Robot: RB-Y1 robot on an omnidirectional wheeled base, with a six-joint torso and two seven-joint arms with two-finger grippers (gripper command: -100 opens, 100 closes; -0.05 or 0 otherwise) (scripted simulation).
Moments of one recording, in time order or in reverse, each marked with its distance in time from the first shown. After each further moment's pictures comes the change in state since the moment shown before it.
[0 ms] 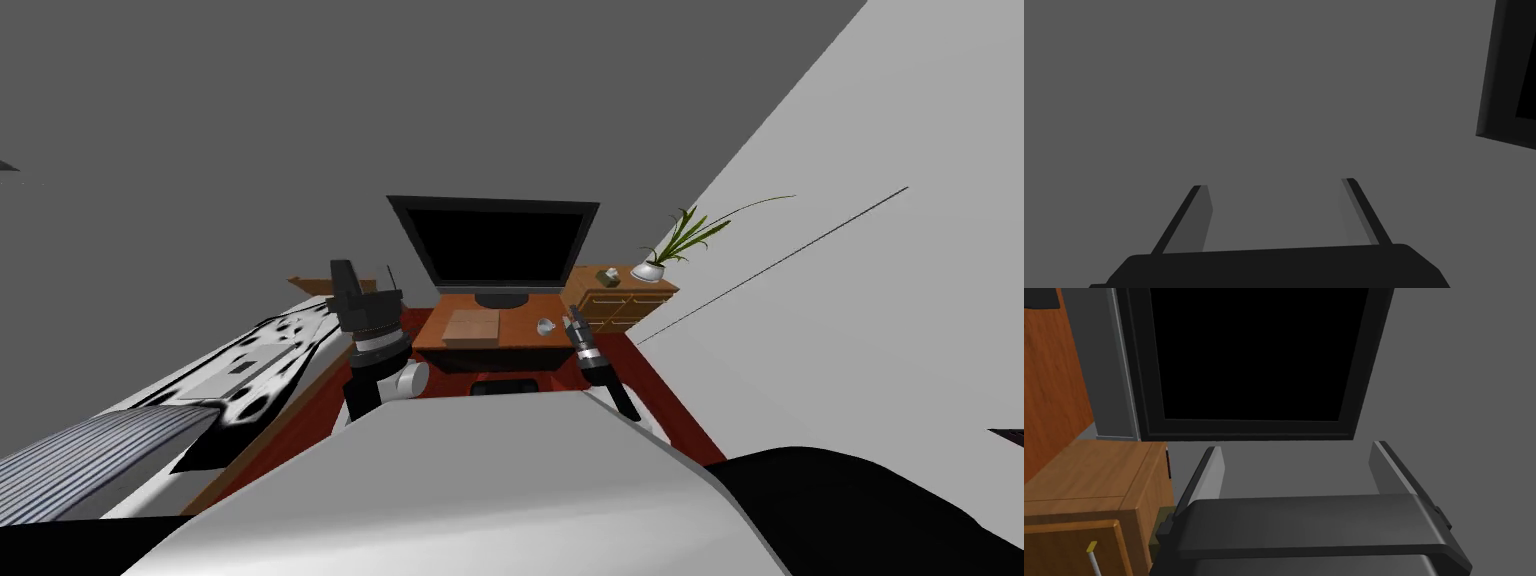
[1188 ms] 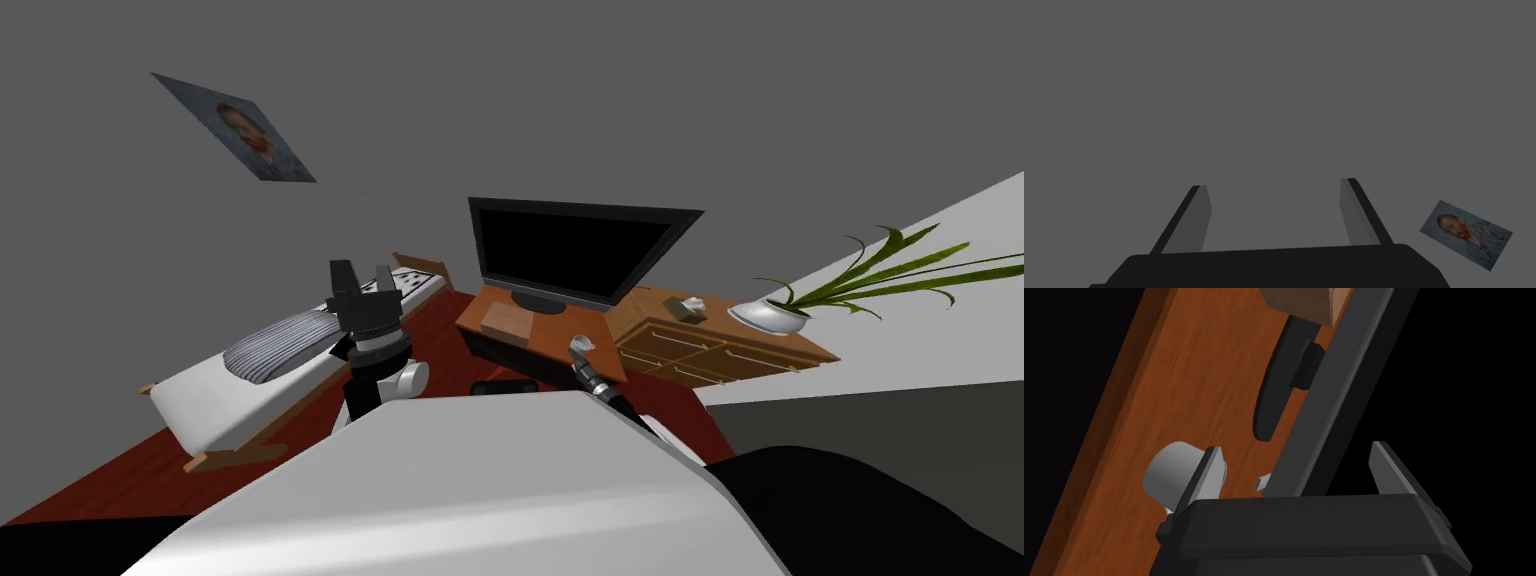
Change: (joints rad) left arm 0.000 0.000 0.000 0.000 0.000 0.000 0.000; right arm 0.085 -0.340 0.143 0.309 -0.043 0.120 -0.061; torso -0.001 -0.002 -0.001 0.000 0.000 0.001
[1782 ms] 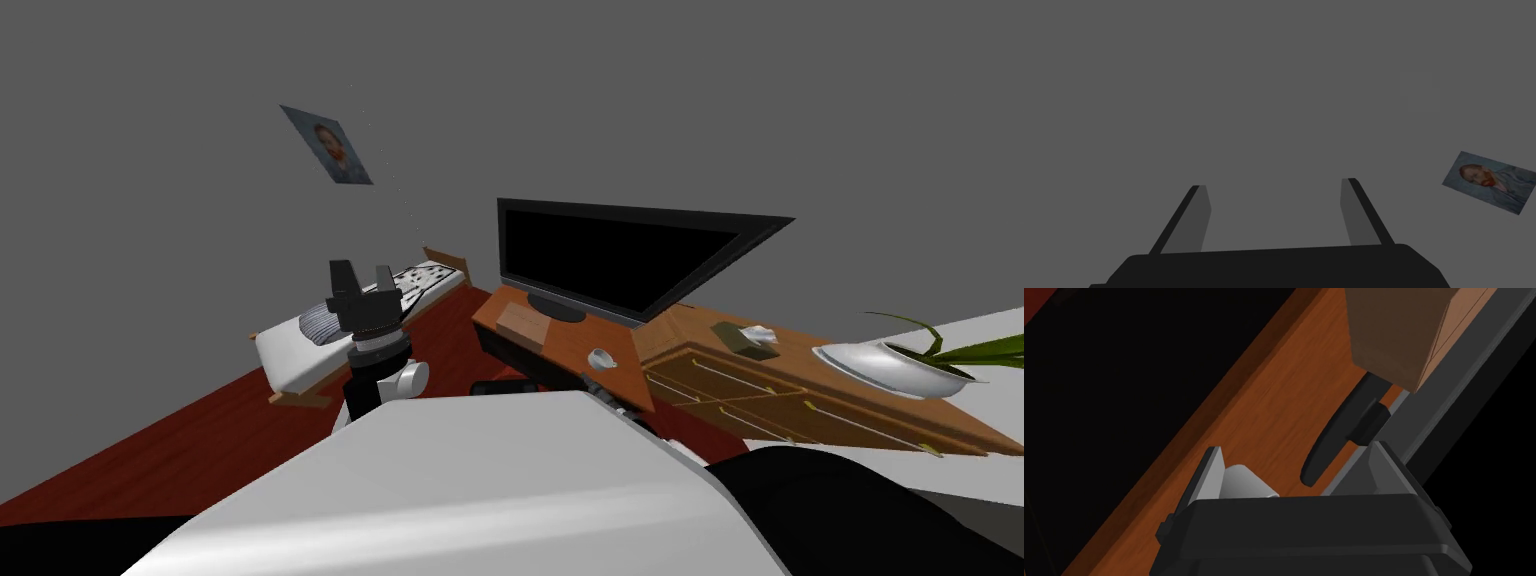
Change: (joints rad) left arm 0.000 0.000 0.000 0.000 0.000 0.000 0.000; right arm 0.056 -0.138 0.071 0.134 -0.020 0.046 -0.023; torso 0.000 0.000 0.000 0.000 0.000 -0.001
